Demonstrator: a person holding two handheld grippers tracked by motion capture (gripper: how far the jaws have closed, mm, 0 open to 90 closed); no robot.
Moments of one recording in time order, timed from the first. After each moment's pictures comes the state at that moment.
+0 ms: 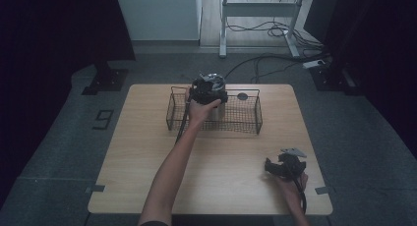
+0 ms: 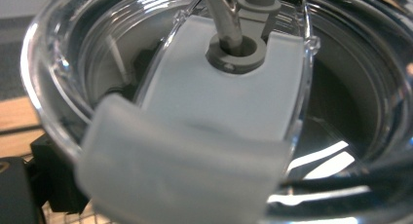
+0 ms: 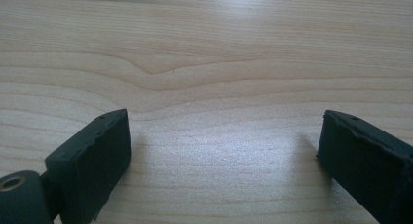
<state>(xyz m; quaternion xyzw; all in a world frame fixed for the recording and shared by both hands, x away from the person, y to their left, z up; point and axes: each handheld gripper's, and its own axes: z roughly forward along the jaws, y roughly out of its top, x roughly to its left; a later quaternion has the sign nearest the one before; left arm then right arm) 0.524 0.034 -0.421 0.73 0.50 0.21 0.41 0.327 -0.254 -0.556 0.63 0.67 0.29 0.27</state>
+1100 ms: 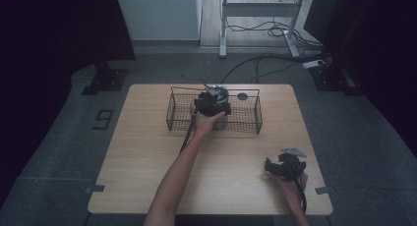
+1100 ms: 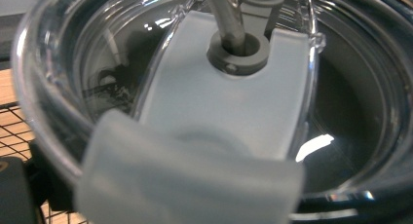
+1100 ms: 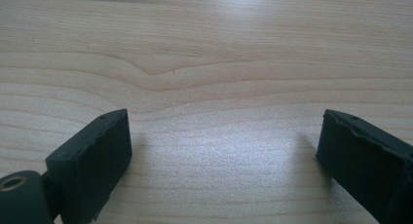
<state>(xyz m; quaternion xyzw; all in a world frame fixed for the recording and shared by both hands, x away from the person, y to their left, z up) 0.512 0.020 -0.468 0.74 0.49 0.24 0.40 0.328 -0.255 -0.556 0.63 0.67 0.29 0.27</state>
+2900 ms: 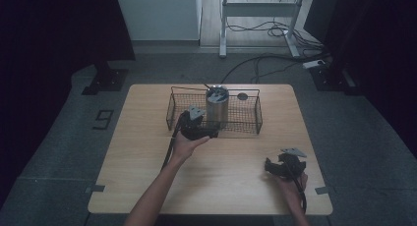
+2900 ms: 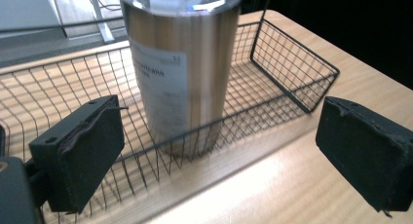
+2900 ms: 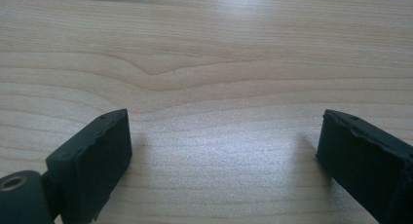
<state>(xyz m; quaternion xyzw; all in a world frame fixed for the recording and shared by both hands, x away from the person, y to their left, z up) 0.401 0.078 -0.443 0.75 0.43 0.22 0.45 0.328 -0.254 -0.556 0.63 0.67 0.29 0.27</state>
